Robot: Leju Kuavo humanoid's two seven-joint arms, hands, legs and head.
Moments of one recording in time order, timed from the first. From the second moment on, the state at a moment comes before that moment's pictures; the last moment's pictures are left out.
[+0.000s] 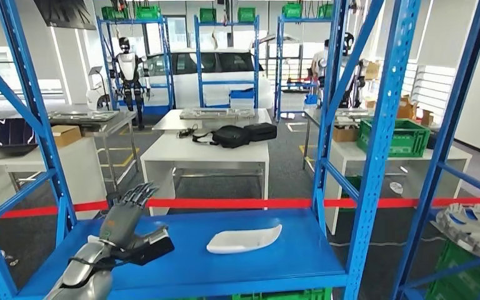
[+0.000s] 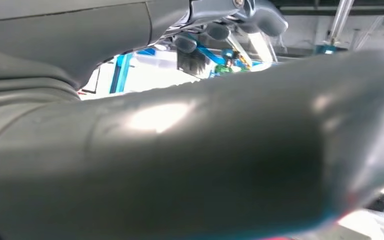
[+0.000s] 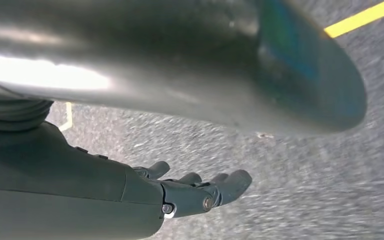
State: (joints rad) left arm -1.04 0.17 -0.53 -0.52 -0.78 0.33 -0.30; right arm -0.06 0.08 -1.06 -0.18 0.95 0.20 -0.02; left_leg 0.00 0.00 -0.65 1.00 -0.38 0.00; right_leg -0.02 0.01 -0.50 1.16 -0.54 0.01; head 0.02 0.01
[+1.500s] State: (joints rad) left arm -0.78 0.35 -0.16 -0.44 -0.18 -0.64 -0.66; right arm -0.06 0.05 -1.06 -0.17 0.99 0.22 -0.03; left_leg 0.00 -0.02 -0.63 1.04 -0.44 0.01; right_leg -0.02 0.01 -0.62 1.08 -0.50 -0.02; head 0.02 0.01
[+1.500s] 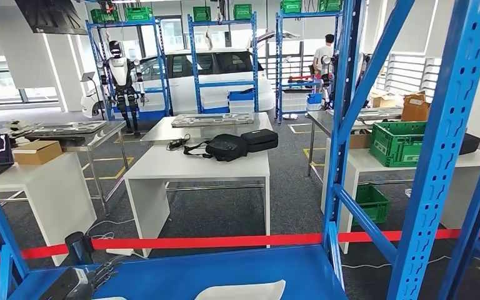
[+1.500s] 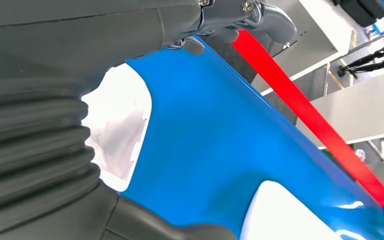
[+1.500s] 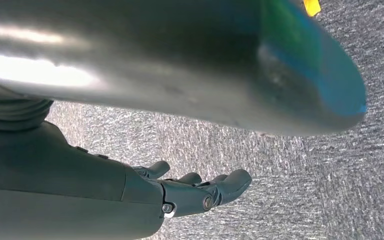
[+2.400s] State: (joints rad) left arm -0.81 0.32 -0.25 -0.44 -0.35 -0.64 -0.68; right arm -0.07 0.05 -1.06 -0.17 0.97 0.22 -0.01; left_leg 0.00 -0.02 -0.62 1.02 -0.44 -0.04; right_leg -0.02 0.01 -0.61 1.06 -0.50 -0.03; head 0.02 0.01
